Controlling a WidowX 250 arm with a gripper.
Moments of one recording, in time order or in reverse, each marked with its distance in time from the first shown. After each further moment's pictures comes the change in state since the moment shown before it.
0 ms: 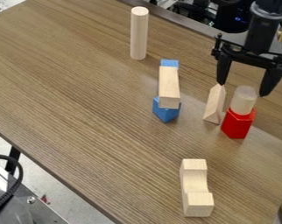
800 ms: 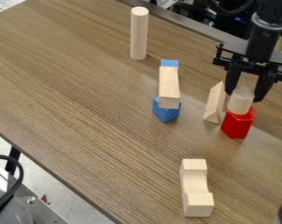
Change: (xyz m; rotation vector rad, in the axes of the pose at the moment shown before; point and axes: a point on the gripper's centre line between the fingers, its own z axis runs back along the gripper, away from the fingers) arm -0.002 -0.003 -0.010 -0.002 0.006 0.005
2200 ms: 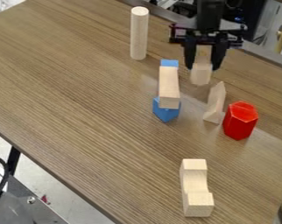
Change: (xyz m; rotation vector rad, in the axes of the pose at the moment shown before) arm 0.042 0.077 0.000 -0.034 -0.006 0.302
